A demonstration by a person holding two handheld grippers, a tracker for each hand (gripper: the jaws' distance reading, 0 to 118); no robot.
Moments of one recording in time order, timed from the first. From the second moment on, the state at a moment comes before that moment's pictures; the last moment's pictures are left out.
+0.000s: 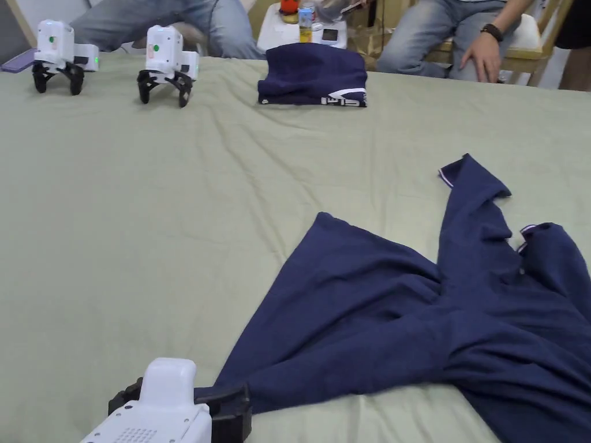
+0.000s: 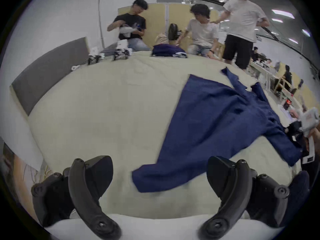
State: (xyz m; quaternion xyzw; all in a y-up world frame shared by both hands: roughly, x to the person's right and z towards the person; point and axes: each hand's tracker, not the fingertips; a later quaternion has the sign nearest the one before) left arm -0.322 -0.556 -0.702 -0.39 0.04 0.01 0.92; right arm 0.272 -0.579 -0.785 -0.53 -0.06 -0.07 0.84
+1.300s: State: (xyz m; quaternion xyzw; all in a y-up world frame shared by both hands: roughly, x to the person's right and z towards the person) left arm -0.291 -0.136 -0.761 -0.09 -0.05 0.01 0.99; right arm 0.214 -0.110 -0.707 -0.07 -0.04 0.04 1.00
